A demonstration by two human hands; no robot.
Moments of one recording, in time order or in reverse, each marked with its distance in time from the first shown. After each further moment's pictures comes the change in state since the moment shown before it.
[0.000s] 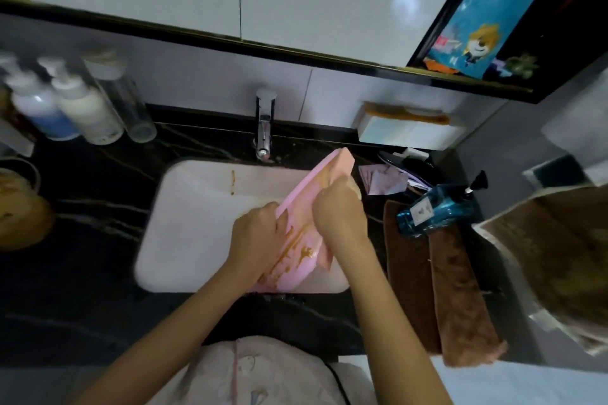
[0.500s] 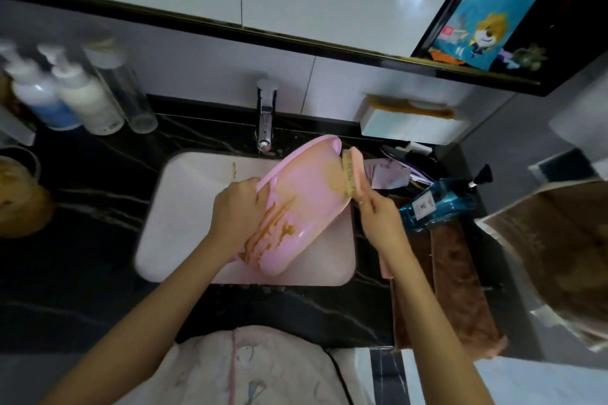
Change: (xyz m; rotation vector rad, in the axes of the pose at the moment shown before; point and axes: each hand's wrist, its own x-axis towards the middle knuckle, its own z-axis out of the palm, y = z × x) left_hand 0.022 -0.018 -0.018 -0.038 0.086 0.023; right_hand 0.028 0.082 -0.012 0.184 0.030 -0.179
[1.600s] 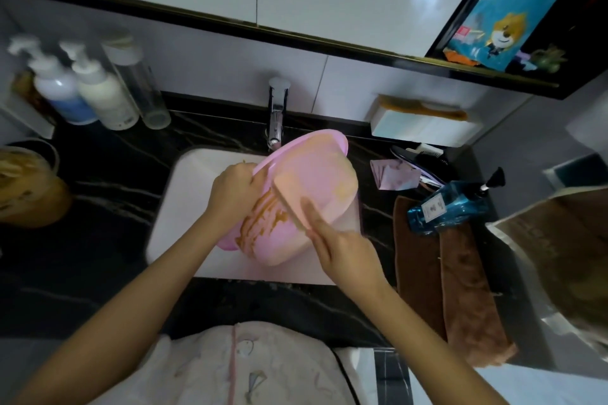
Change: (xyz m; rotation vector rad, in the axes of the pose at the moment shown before) left_hand 0.022 -0.024 -0.008 -0.039 -0.017 -0.041; right_hand -0.043 0.004 0.046 -0.415 0.029 -0.692
